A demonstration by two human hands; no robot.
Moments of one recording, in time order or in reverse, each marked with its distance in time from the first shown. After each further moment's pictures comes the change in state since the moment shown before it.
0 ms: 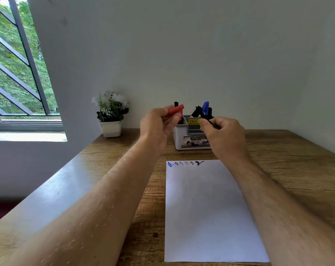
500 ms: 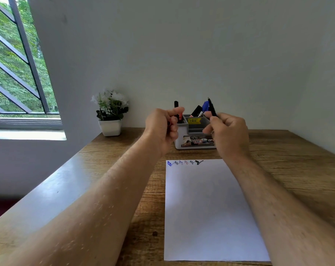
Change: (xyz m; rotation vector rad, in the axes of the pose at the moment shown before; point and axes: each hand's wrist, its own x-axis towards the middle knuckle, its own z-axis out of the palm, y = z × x) left_hand -0.001 -0.001 0.002 0.223 -0.074 -0.106; right_hand 0.001 0.000 -0.003 0.292 0.024 0.060
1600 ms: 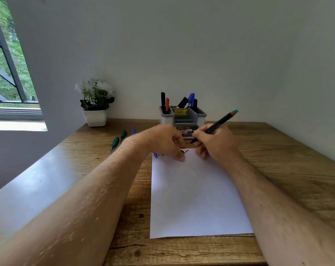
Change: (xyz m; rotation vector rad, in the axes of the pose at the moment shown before) left_hand 0.007 -0.025 -0.002 1.638 -0.487 0.121; right_hand -0.019 0.018 -0.026 -0.114 -0.189 0.245
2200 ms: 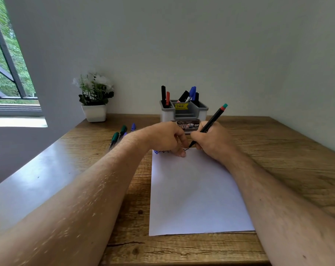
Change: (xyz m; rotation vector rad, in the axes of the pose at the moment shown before) left_hand 0.001 0.002 0.005 -0.089 -0.070 0.042; right_hand -0.001 -0.001 0.003 -0.311 -0.103 -0.077
